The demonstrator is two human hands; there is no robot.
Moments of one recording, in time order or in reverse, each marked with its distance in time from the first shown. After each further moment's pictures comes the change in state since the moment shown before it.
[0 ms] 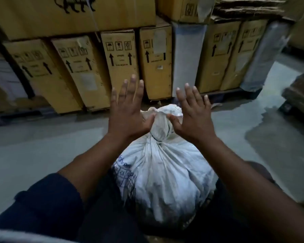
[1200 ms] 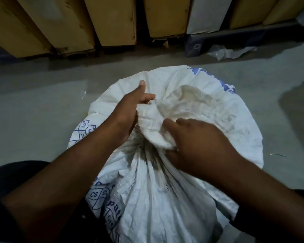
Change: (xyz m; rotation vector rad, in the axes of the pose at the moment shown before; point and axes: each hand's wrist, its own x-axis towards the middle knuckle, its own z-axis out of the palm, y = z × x) left_hand 0.000 -0.040 0.198 -1.319 -0.727 -1.107; right_hand -0.003 0.003 0.126 0.018 -0.725 -0.227
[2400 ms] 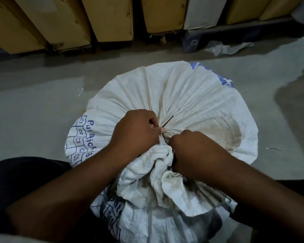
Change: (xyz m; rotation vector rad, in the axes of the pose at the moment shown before) left_hand -0.034 -0.035 0.016 0.891 0.113 0.246; right_hand -0.007 -0.011 0.009 0.125 -0.338 0.050
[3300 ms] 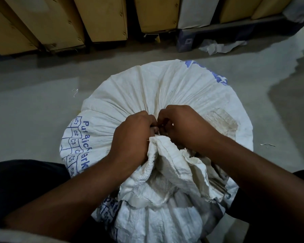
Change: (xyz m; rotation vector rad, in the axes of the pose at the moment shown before) left_hand -0.007 -0.003 0.022 0.146 0.158 0.193; right_hand 0.044 0.037 0.003 0.339 0.295 -0.041
